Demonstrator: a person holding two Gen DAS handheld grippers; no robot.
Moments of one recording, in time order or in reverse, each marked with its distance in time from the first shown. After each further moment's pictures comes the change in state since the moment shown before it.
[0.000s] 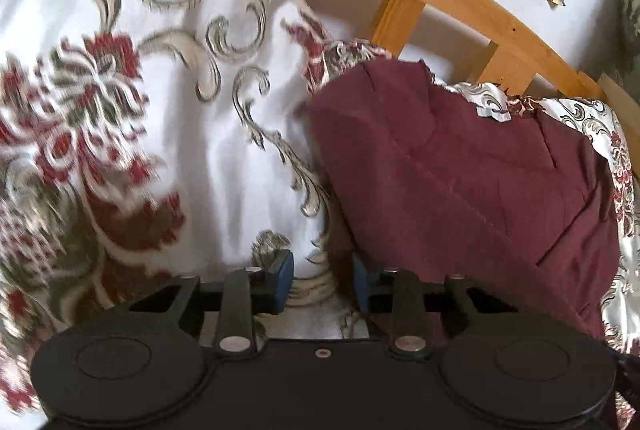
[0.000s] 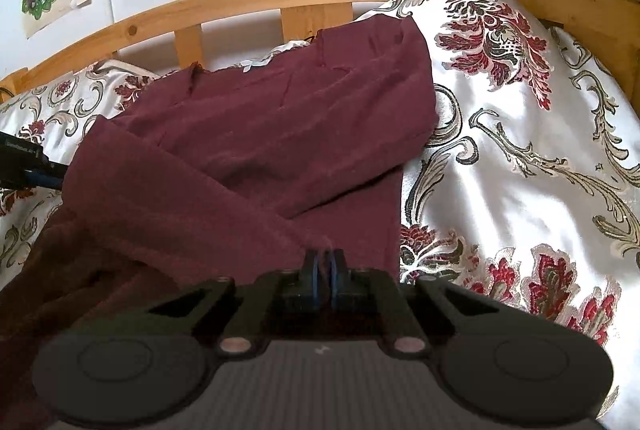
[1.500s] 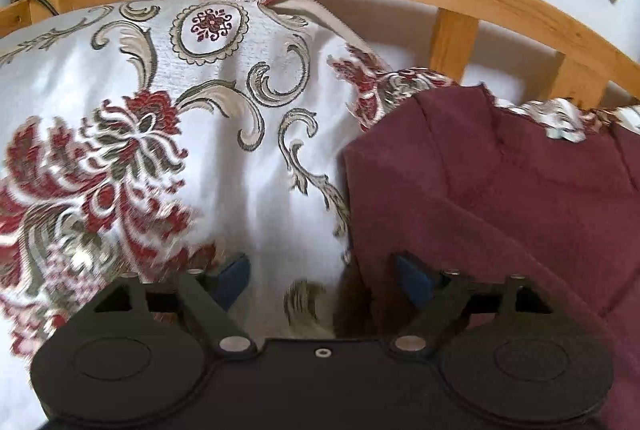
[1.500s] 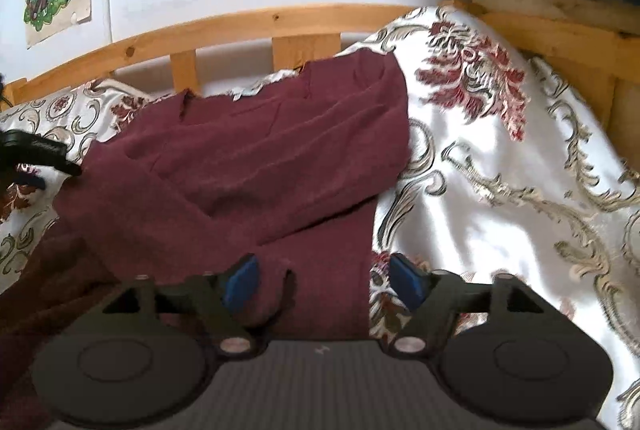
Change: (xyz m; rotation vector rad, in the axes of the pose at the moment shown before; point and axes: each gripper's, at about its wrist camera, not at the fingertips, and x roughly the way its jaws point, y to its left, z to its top) left arm 0.005 -0.040 0.015 0.042 -0.095 0.317; right arm -0.022 -0.007 0.002 -0.015 -0.089 -0.040
